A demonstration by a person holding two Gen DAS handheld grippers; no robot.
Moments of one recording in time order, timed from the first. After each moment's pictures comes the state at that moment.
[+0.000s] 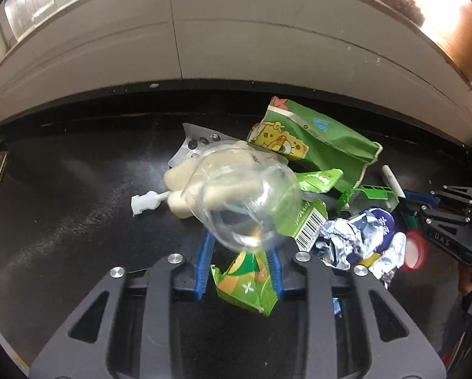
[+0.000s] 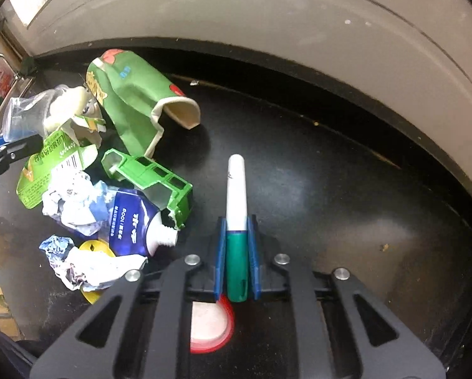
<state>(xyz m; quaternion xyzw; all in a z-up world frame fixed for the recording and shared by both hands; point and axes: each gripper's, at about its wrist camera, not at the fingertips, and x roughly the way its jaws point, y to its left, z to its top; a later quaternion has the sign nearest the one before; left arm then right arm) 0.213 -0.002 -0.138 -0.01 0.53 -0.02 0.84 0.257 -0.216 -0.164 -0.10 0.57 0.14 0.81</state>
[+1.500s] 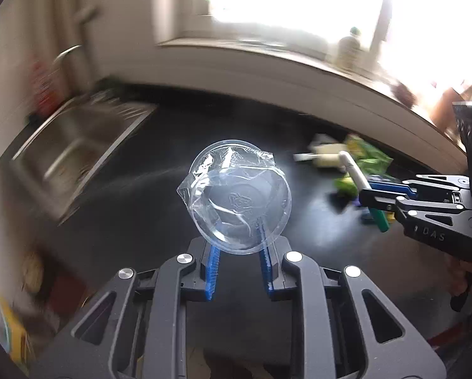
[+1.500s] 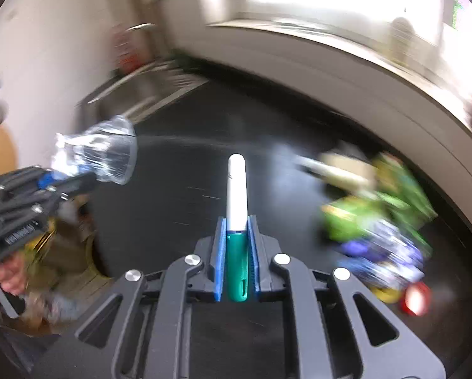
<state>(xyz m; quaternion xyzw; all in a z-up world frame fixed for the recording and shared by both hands) -0.073 0.183 -0.034 -0.10 0.42 0.11 0.89 0.060 0.066 -0.023 -0.14 0.45 0.40 0.78</state>
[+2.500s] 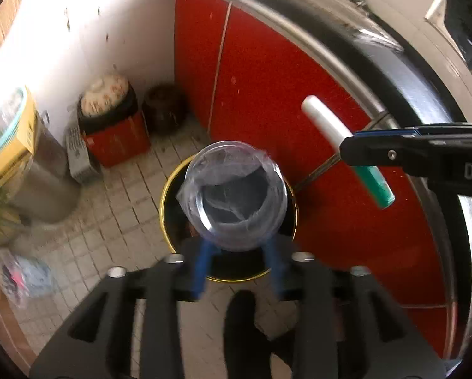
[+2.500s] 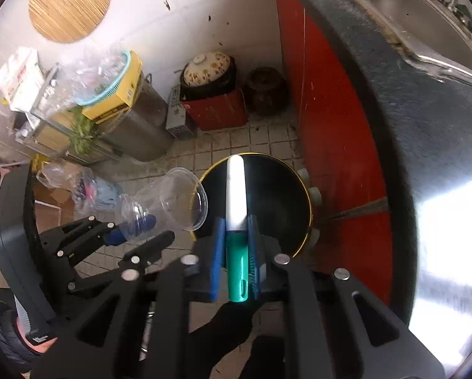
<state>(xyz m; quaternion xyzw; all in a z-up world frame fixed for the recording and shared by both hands) -0.337 0.411 -0.272 -0.33 0.45 0.33 0.76 -0.163 0.449 -0.226 -0.34 0.53 0.56 0.54</state>
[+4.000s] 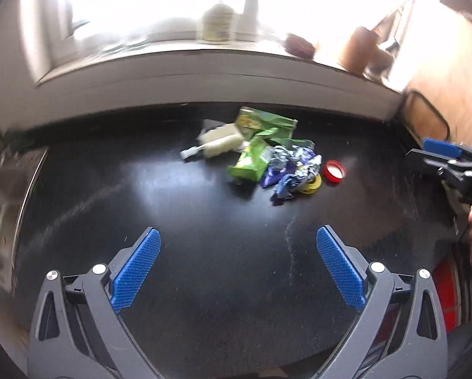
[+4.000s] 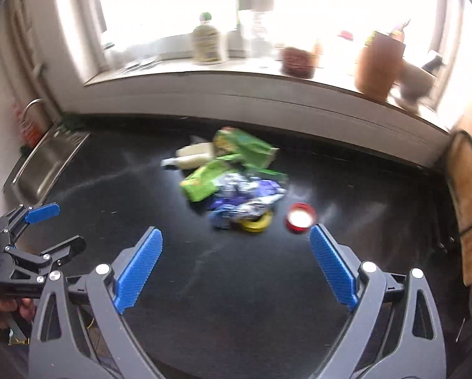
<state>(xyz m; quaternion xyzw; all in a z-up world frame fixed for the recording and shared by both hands) 0.000 0.050 -0.037 0.01 0.45 -0.12 0.89 0.029 -0.163 0.025 -0.03 0.44 0.07 0.90</state>
